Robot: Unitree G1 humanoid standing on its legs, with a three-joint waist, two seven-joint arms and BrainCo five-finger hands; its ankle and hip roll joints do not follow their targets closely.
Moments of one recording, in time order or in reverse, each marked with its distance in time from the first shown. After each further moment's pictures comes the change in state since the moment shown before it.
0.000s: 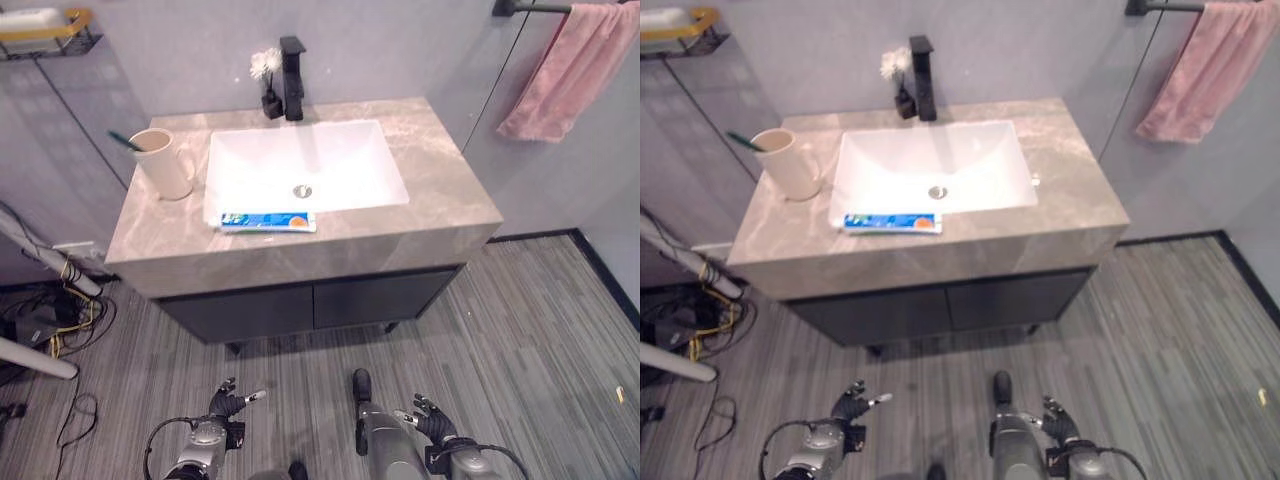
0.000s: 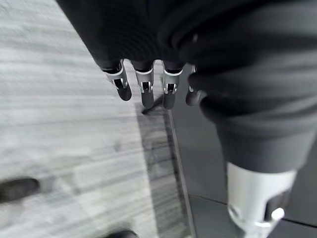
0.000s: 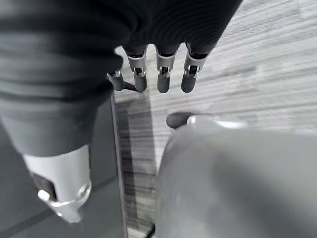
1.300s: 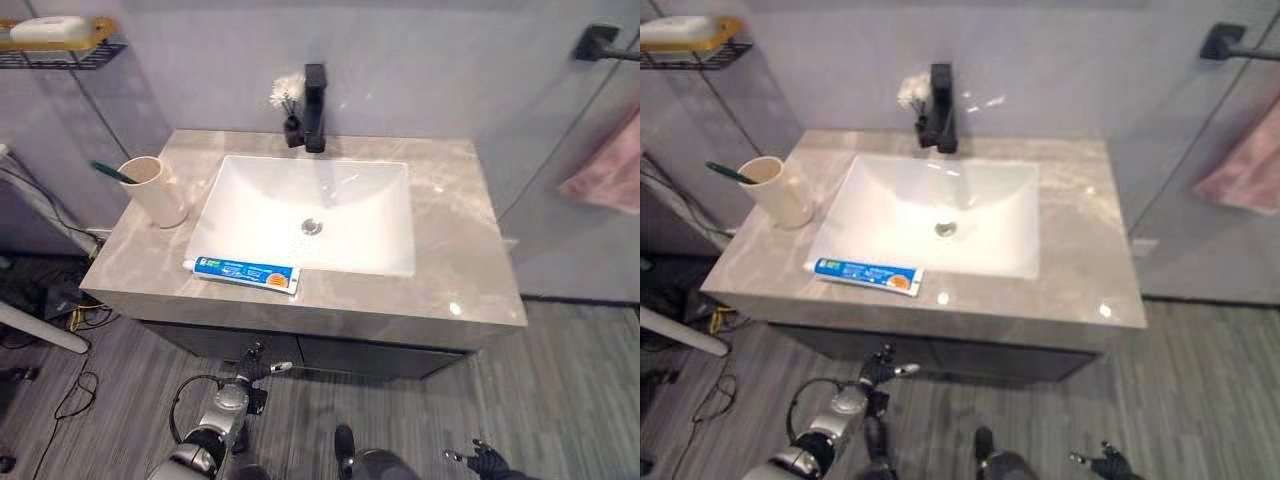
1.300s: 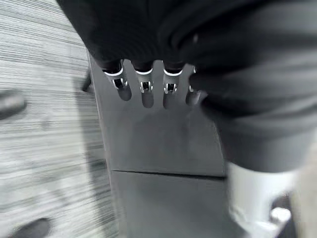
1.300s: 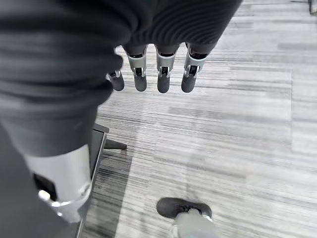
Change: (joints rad) left arm -0.048 -0.006 -0.147 -0.067 0.004 0.008 -0.019; right arm -0.107 -0.167 -0.053 0.250 -0.184 0.002 -0.086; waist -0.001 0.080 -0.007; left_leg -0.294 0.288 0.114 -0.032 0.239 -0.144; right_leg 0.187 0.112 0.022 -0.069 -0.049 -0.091
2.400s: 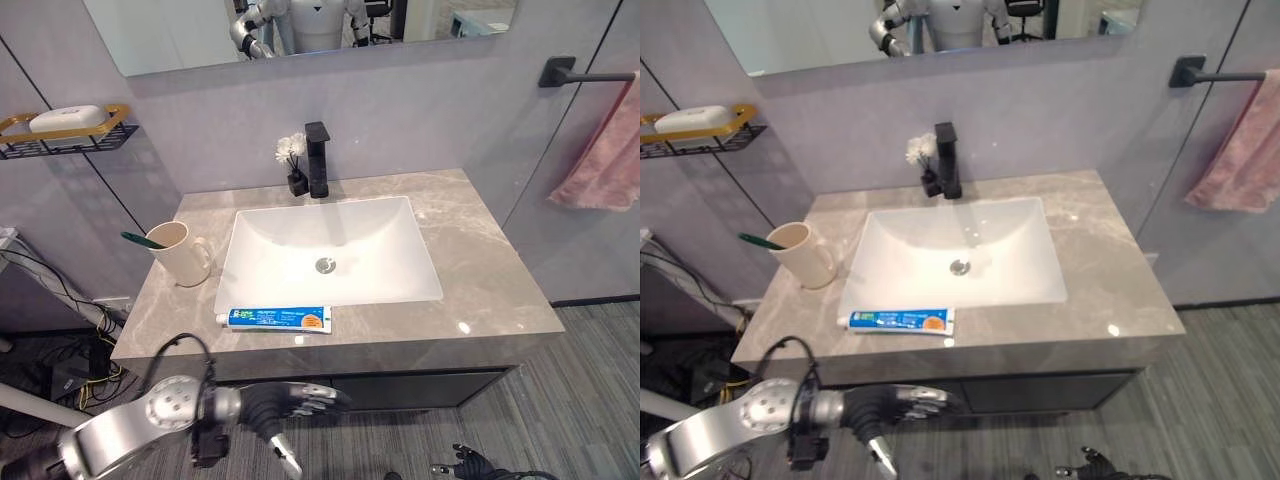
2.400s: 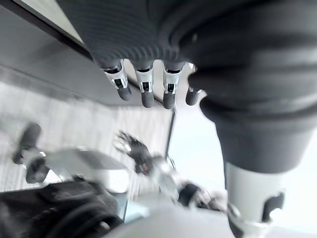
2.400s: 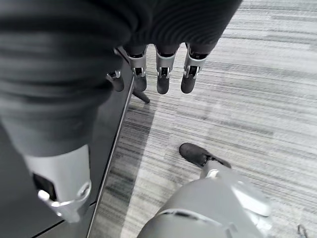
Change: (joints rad) left arm -0.122 0.965 -0.454 -1.656 -0.541 0.297 -0.588; right arm 0.075 0.055 0.075 -0.038 -0.060 0.067 0.068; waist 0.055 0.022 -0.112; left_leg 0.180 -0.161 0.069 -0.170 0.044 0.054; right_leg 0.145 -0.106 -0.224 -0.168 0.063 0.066
